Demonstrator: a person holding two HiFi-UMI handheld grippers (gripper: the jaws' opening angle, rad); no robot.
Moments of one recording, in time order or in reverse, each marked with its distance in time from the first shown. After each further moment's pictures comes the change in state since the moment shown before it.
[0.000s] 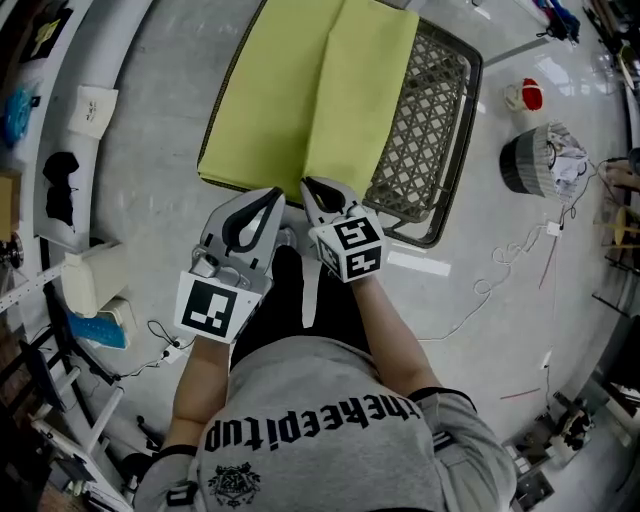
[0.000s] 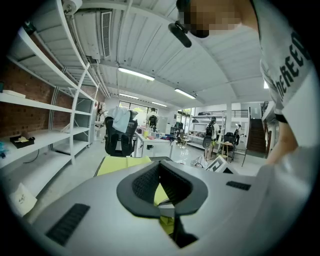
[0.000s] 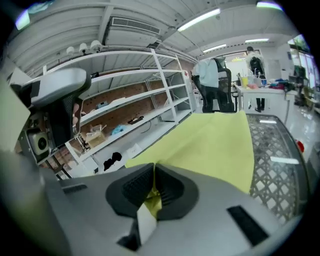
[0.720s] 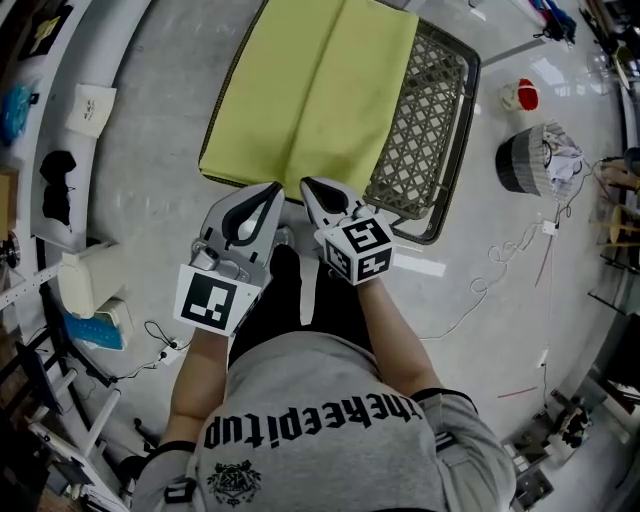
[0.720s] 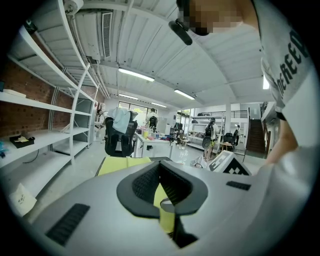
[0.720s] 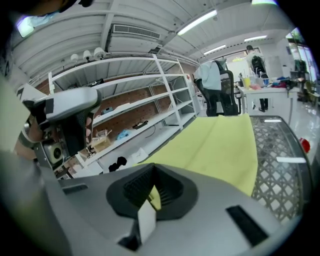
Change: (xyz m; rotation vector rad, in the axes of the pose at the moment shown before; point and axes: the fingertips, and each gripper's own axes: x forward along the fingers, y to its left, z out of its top) left arm -0.007 0.006 -0.003 0.000 -0.010 -0.006; right arm -0.012 0.015 0.012 0.008 -0.056 0.053
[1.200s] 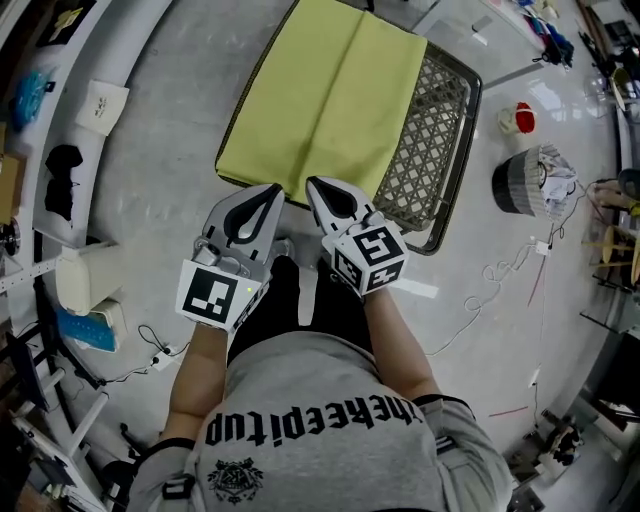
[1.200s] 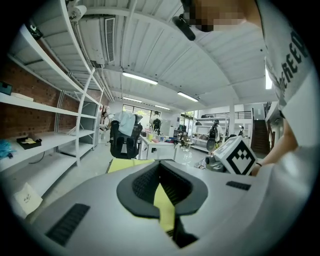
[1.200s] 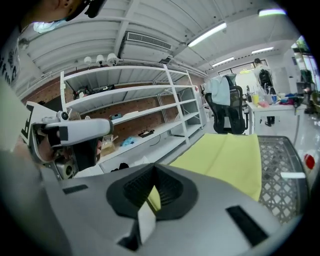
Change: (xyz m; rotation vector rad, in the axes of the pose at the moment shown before) left arm -0.028 0.018 0.006 0.004 -0.037 0.049; right arm -0.013 0.035 0.049 -0.091 -0.104 0.033
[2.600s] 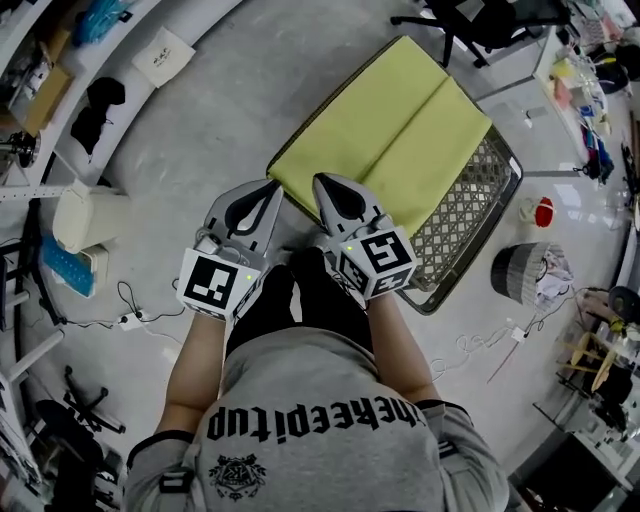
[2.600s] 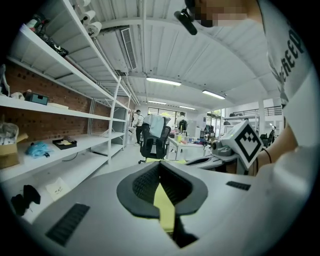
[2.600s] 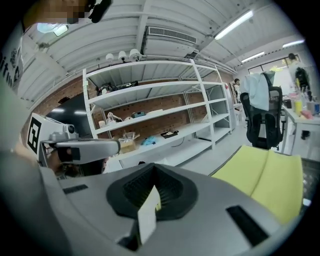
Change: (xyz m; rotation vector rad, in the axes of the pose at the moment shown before) left arm -0.046 0.096 0.000 -0.042 -0.023 0.320; right arm 0.079 0.060 0.056 -0.152 0.022 0.268
